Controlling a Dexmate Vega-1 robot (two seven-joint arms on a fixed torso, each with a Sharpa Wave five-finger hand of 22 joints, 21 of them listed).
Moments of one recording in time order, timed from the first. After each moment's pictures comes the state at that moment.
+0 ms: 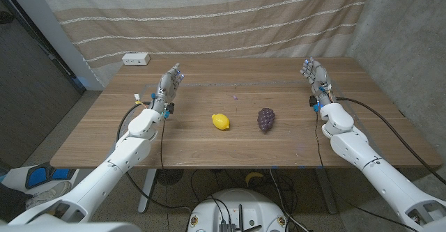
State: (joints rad) left arm 0.92 0.55 0.33 -1.40 -0.64 -0.36 0.00; left_hand 0.09 0.10 0.72 0.17 0.24 -0.08 -0.02 0.17 0.17 -0.17 -0.06 0.19 0.17 -0.17 -0.03 0.18 0.17 -0.07 -0.04 0.19 0.17; right arm -0.93 -0.55 -0.29 -1.49 0.55 0.31 -0.21; right_hand 0.25 0.16 0.50 -0.02 0.18 0.27 0.11 0.20 0.18 0.26 0.05 0.21 0.20 0.17 0.01 0.26 0.31 0.32 0.02 0.20 0.17
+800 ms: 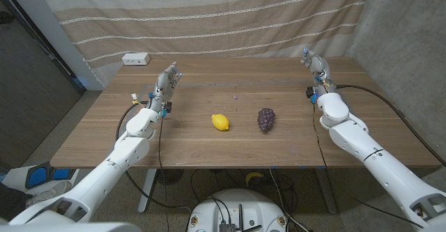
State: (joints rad) left arm 0.89 0.54 0.32 -1.34 -0.66 -0.40 -0.05; left_hand 0.09 0.10 0.73 0.15 0.24 -0.06 -0.02 0.18 0.17 -0.16 -0.06 0.20 0.17 -0.17 -0.03 0.18 0.17 -0.03 -0.03 0.20 0.17; right arm -0.90 -0.59 -0.32 -1.62 0.32 0.15 -0.40; right_hand 0.28 0.17 0.52 -0.05 0.19 0.30 0.11 0.20 0.18 0.29 0.05 0.21 0.20 0.18 0.00 0.27 0.32 0.34 0.02 0.21 0.17
